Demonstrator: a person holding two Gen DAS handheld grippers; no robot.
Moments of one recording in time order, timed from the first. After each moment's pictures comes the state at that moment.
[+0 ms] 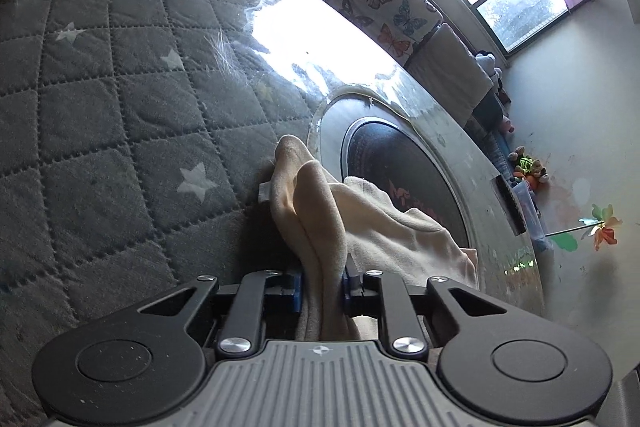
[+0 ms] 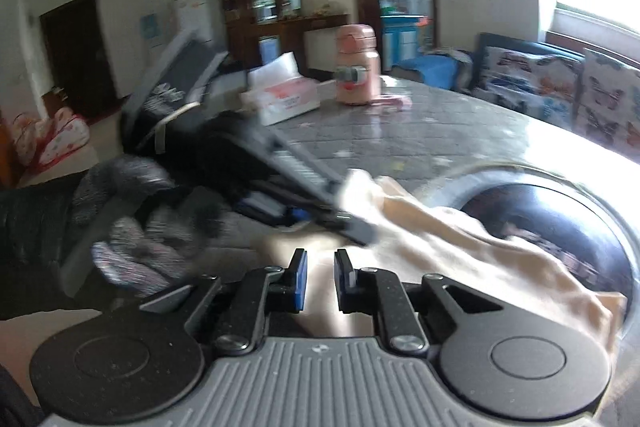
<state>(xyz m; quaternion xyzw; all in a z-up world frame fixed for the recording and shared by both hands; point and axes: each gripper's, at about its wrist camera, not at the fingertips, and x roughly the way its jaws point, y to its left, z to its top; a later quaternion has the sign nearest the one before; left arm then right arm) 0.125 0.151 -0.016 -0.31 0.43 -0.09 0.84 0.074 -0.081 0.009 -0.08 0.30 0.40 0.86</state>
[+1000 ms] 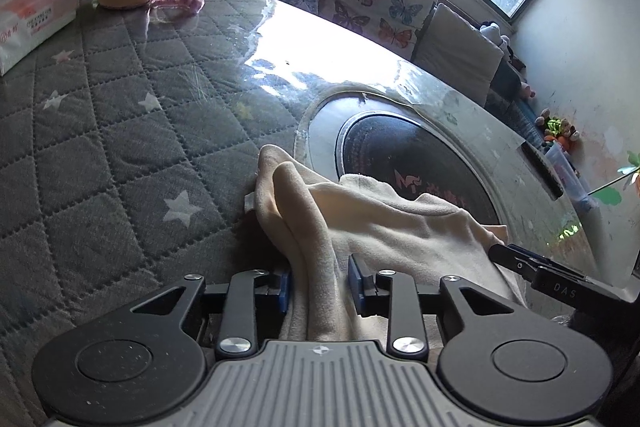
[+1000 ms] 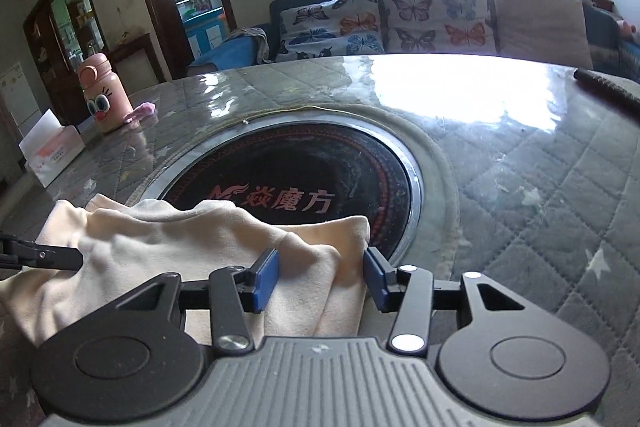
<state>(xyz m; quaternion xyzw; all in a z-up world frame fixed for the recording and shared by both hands) 0.126 0.112 -0.003 -0.20 0.42 -0.06 0.88 0.174 -0.211 -0.034 0.04 0.37 0.17 0.91</state>
